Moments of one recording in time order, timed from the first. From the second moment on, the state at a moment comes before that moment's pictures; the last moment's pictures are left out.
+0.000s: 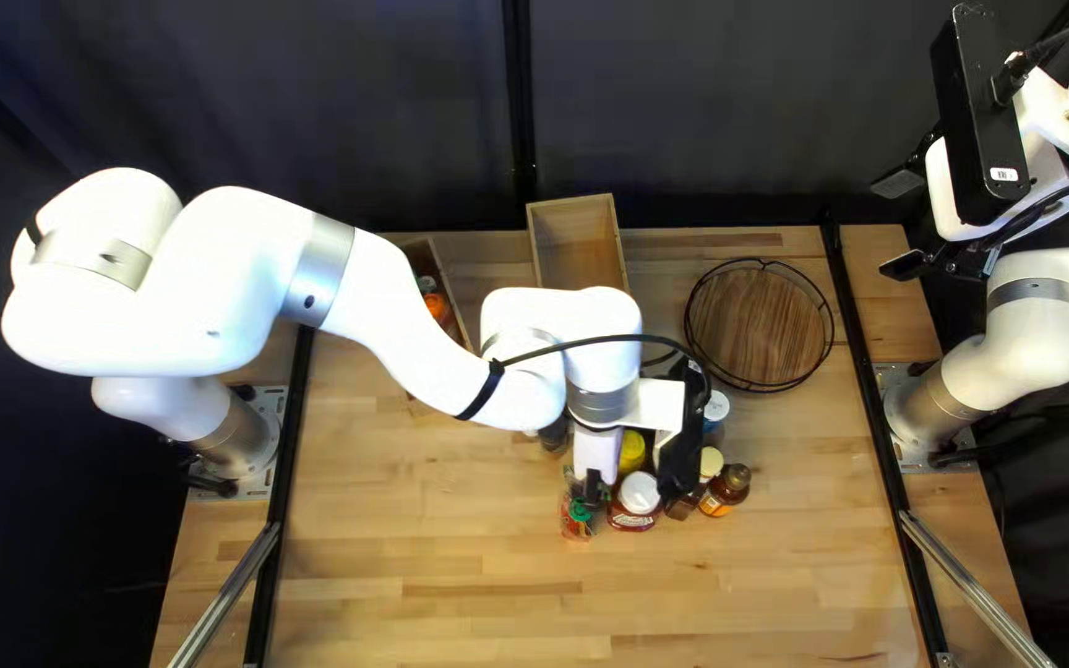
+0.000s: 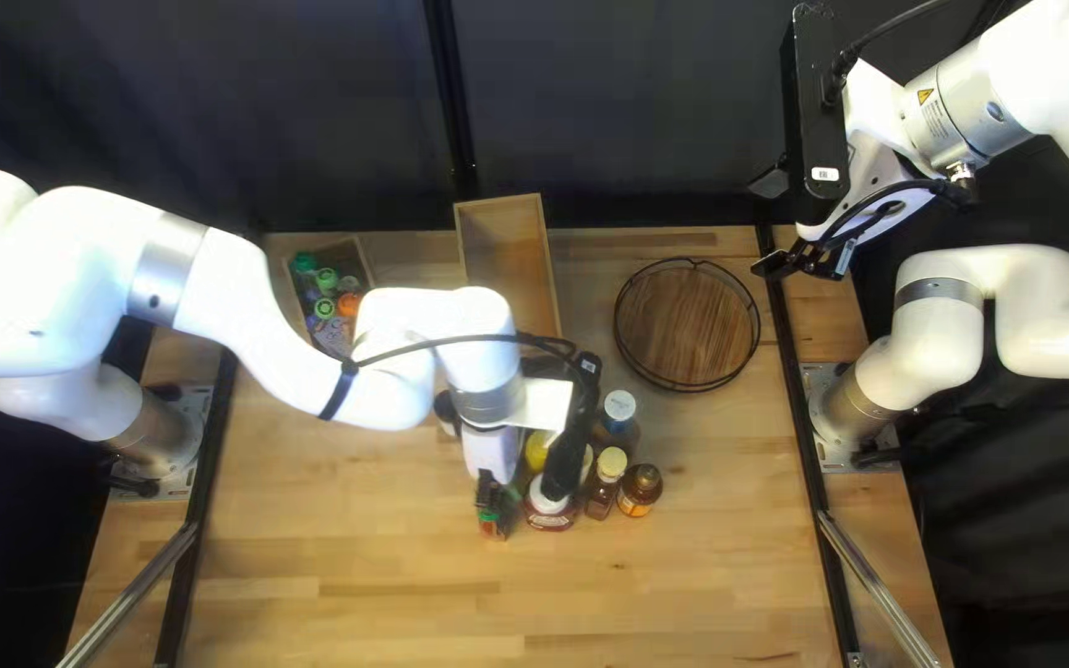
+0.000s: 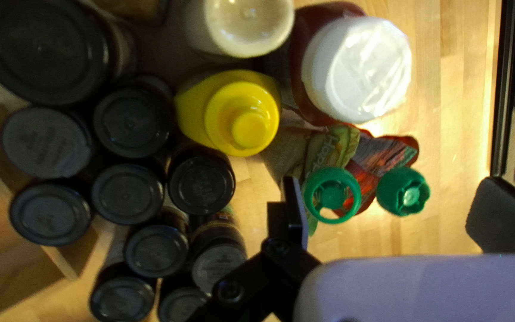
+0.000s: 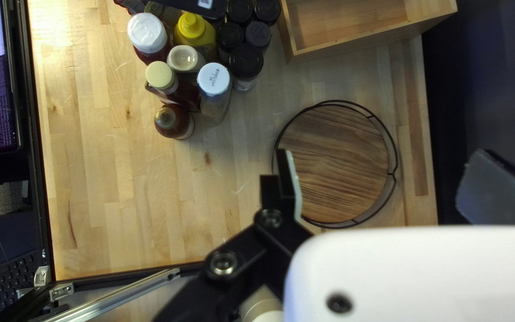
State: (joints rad) left arm -0.08 0.28 -0.07 1.29 -0.27 0.94 0.09; right arm 2.83 1.01 -3.03 0.92 0.09 1.41 -0.15
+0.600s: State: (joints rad) left arm -0.10 0.31 -0.04 1.32 -0.23 0.98 -0.05; right arm 2.83 1.01 -3.03 0.92 0.09 1.41 -0.15
